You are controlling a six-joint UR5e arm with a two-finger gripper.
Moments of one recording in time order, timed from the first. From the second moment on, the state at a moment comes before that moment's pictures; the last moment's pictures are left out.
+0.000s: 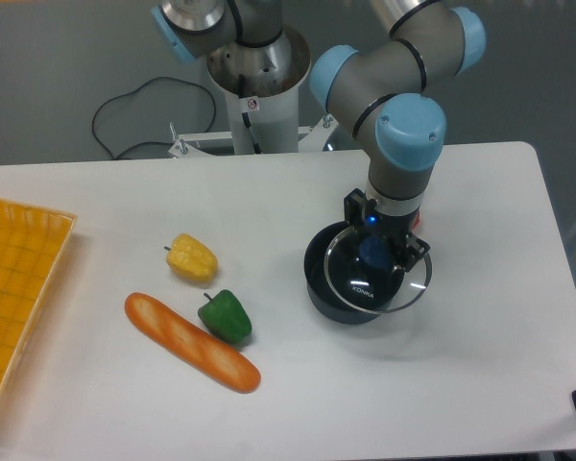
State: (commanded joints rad) arm 2.63 -1.88 -1.62 -1.19 1.54 1.38
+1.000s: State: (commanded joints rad) arm 2.64 -1.91 -1.55 -1.18 1.50 1.30
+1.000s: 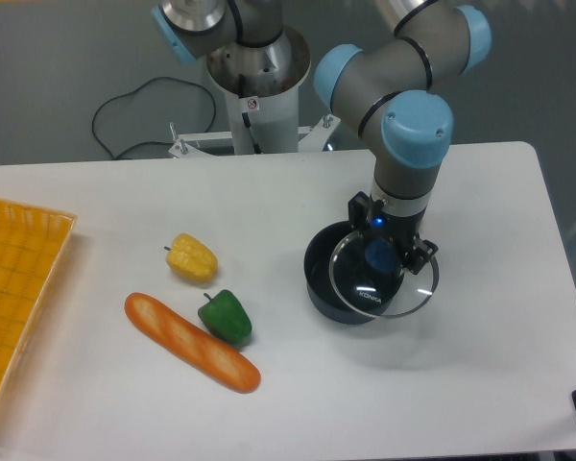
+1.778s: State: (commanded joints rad) arm 2.74 -2.02 -1.49 -1.06 1.50 1.20
